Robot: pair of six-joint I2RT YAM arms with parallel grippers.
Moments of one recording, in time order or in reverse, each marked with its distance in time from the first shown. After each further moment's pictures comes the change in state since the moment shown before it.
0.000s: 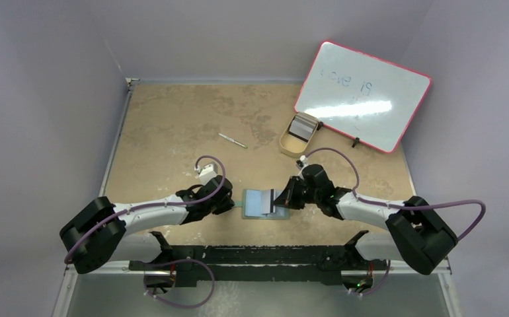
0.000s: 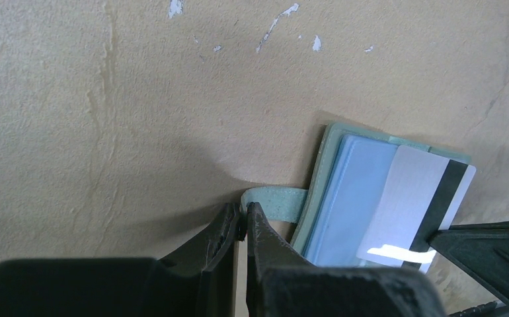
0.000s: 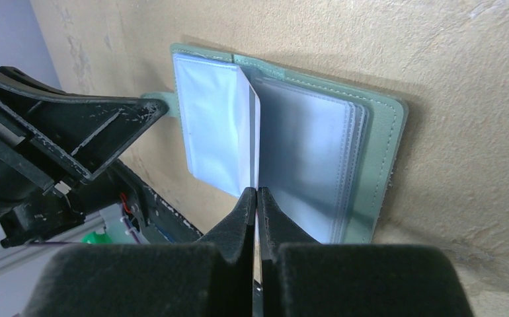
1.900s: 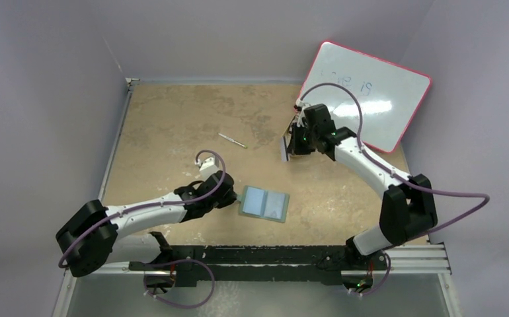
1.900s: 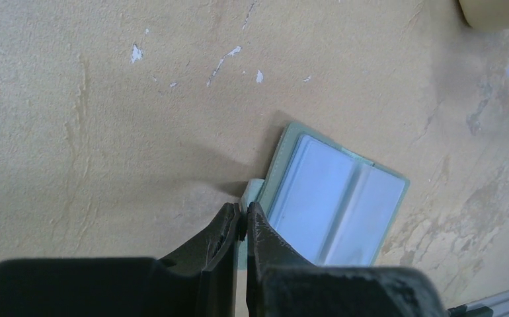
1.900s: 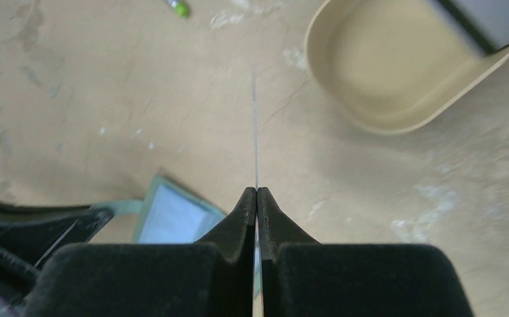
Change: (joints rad) left arm -0.014 -0.032 0.076 -0.045 -0.062 0.030; right arm -0.227 0.260 0.795 -0.635 0.183 -0.639
